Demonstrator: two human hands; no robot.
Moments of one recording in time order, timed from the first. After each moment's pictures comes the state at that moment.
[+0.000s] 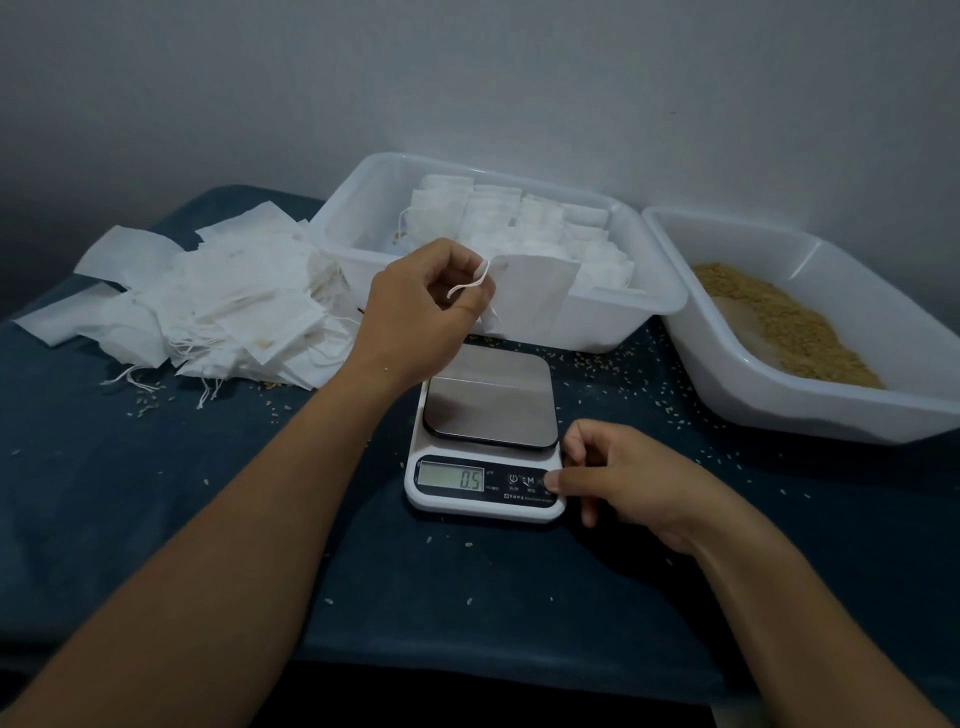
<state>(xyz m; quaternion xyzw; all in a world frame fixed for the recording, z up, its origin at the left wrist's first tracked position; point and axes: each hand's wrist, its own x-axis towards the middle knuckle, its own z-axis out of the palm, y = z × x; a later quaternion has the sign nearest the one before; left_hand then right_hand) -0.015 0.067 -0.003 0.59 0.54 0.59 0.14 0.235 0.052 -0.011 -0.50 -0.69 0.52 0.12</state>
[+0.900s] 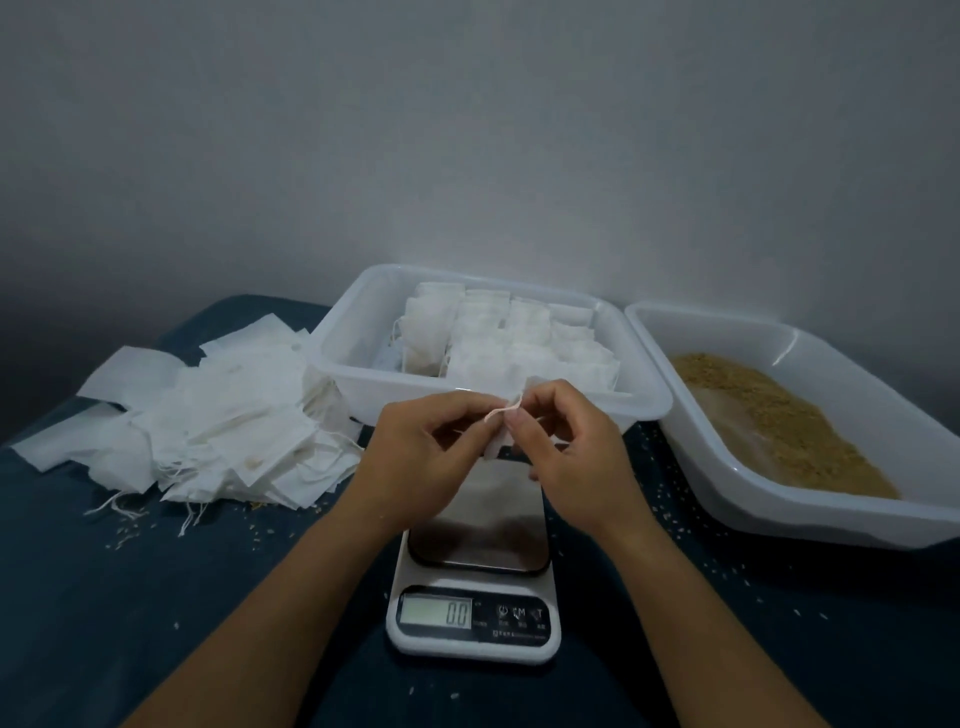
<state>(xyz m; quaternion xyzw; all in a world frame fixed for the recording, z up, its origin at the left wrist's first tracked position) -0.004 0.066 -0.008 0.66 0.45 0.59 0.13 0.175 0.112 0.013 -0.32 -0.76 0.34 0.45</state>
